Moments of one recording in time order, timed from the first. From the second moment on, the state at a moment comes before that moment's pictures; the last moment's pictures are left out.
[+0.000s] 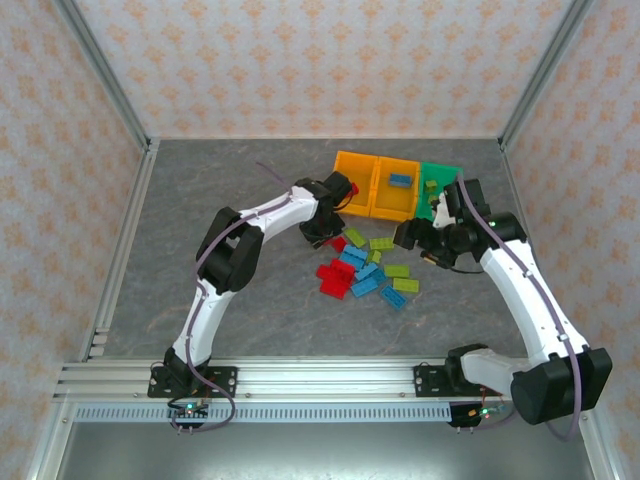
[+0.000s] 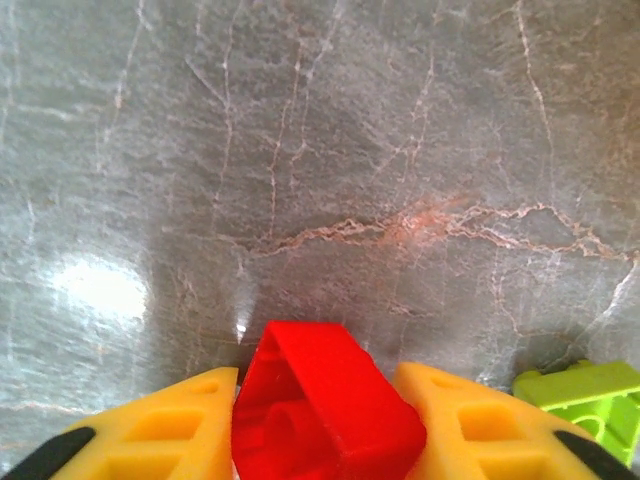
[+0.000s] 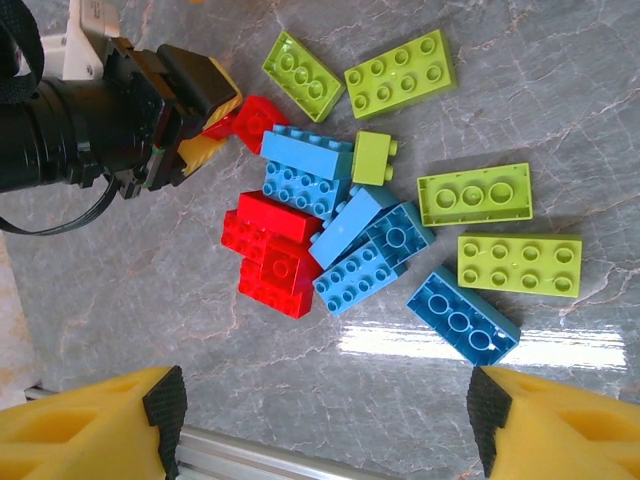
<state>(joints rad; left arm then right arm) -0.60 2.28 1.85 -0.95 0.02 -1.24 0.21 1.14 1.13 -1.08 -0.39 0.56</state>
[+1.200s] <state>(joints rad) -0.52 2.62 2.61 -0.79 0.05 -0.94 0.21 1.12 1.16 -1.07 -0.36 0.56</state>
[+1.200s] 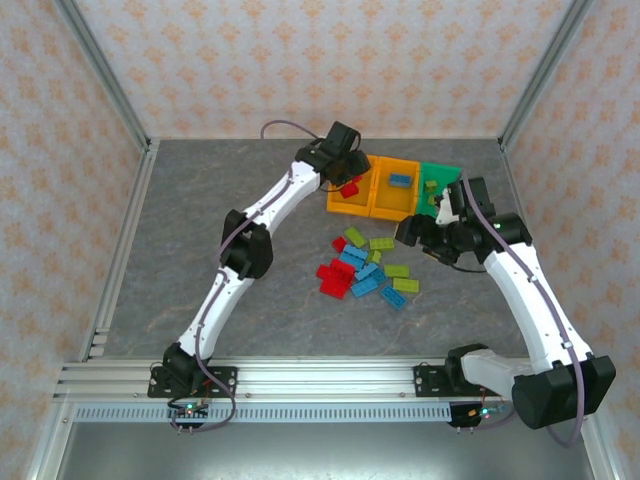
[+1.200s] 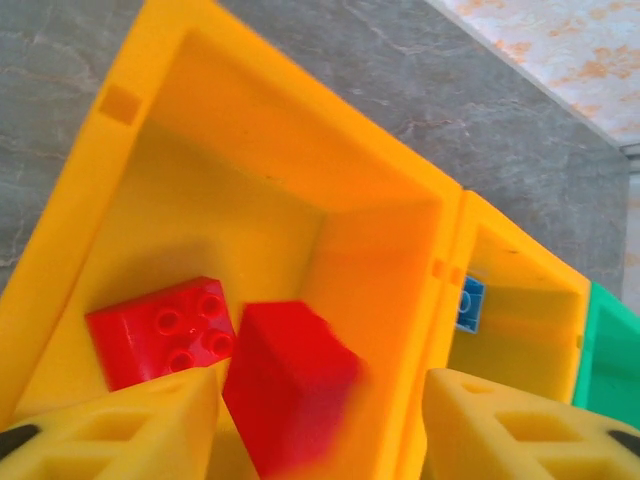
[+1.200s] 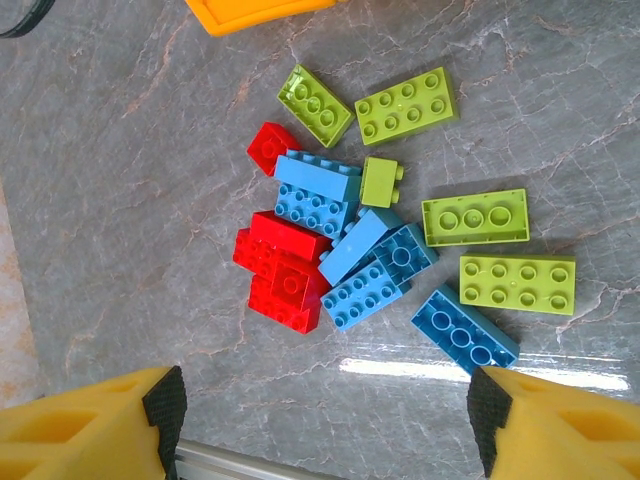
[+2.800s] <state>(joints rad) -0.54 1.13 1.28 -0.78 -0.02 -0.15 0.50 2.16 1.67 -0.93 -0.01 0.47</state>
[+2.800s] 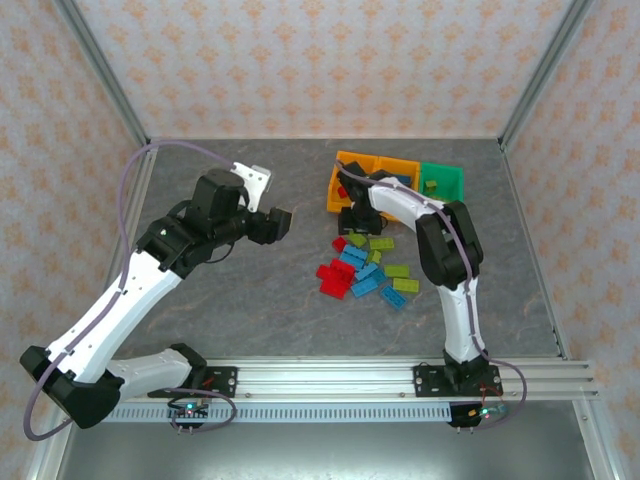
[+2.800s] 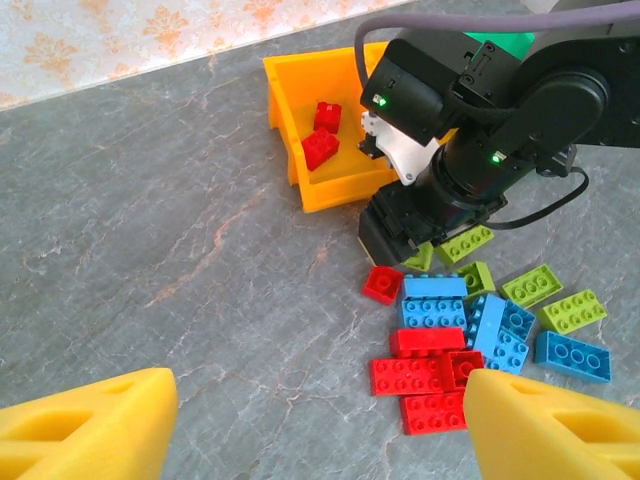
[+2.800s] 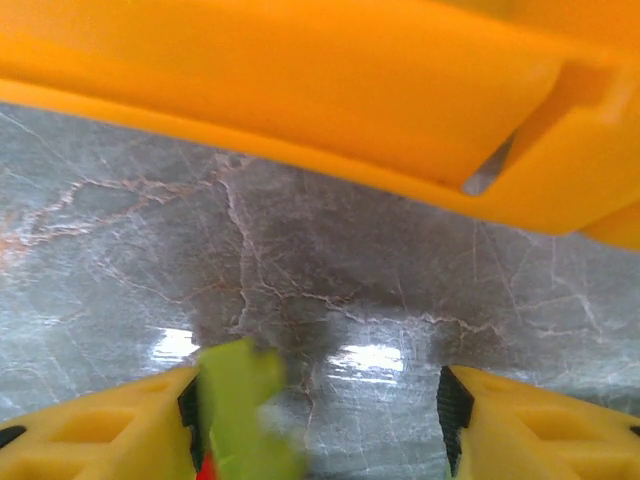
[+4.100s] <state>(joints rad) -0.54 0.93 1.05 -0.69 0.10 -0.18 0.08 1.70 1.56 -0.83 0.34 0.79</state>
